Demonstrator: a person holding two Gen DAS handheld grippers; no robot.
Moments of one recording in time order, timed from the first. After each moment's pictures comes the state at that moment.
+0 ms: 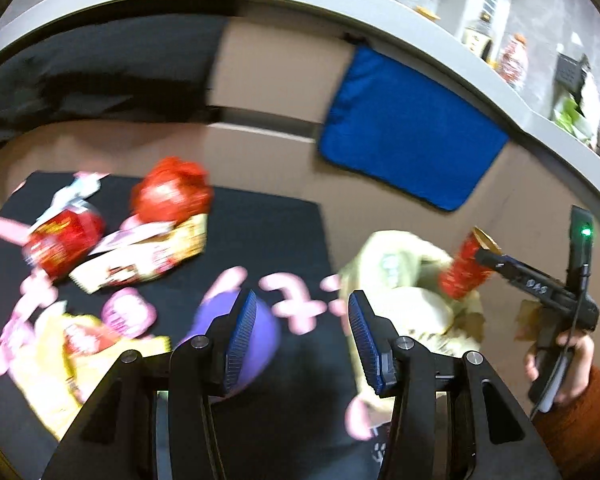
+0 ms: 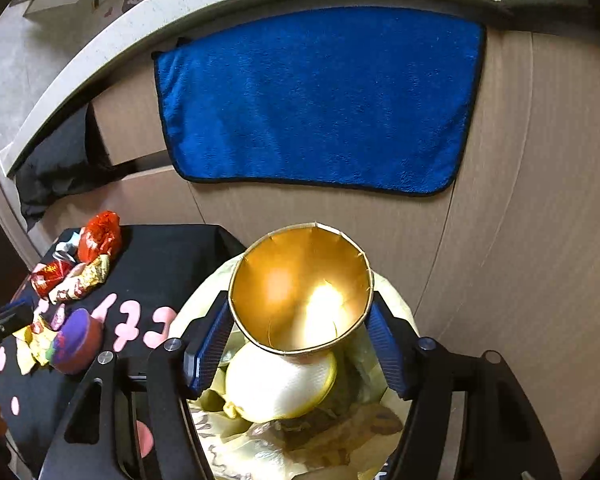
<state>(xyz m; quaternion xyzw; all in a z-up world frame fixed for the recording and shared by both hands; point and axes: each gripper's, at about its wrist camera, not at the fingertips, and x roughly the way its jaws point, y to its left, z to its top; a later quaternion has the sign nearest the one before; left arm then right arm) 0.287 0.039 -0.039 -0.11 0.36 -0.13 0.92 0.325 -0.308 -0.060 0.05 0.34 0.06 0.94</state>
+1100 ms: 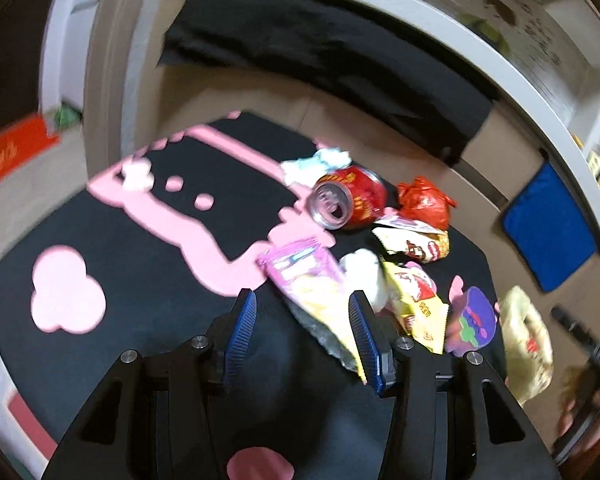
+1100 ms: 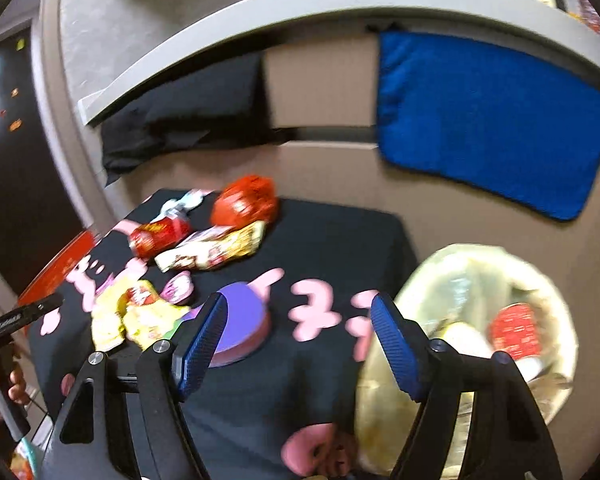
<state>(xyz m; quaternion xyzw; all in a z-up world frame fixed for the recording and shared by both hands) 0.184 0.275 -0.101 -0.26 0.34 0.06 0.90 0.277 -0.116 -0.057 0.00 0.33 0.19 0.92</state>
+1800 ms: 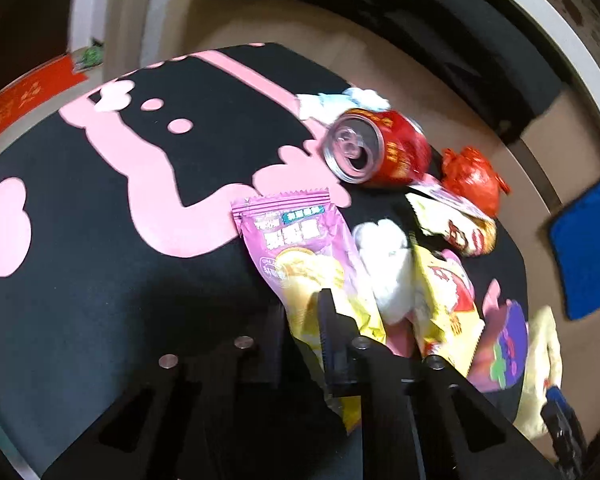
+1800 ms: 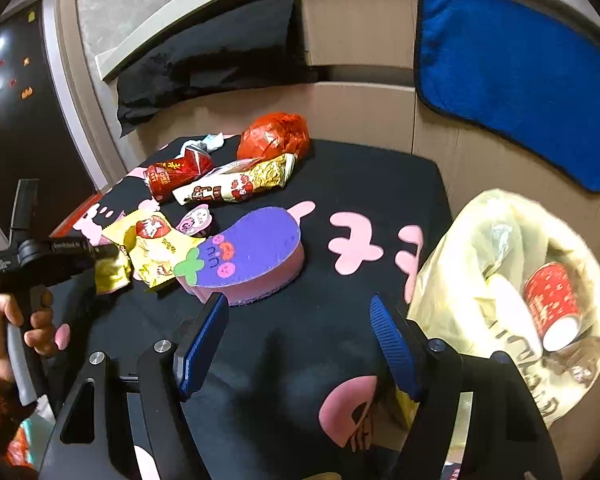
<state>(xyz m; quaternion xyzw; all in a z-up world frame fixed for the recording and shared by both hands) 0.243 0.239 -0.145 -0.28 0.41 0.12 0.86 0.260 -0.103 -0.101 -0.01 0.38 0.22 0.90</state>
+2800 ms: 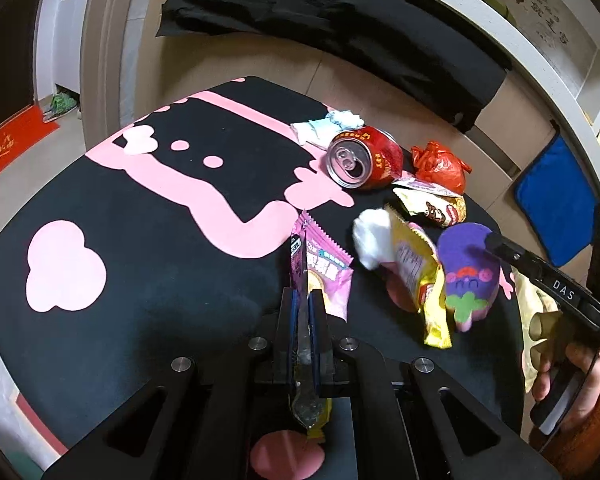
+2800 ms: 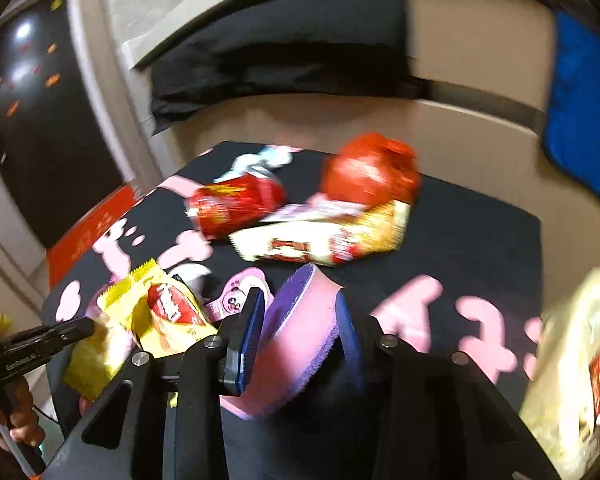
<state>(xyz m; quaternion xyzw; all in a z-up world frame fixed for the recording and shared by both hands) 0.179 0.275 -0.126 -0.23 0.38 0.05 0.89 0.314 0.022 -0.092 -0.04 0.37 0.28 0.88</state>
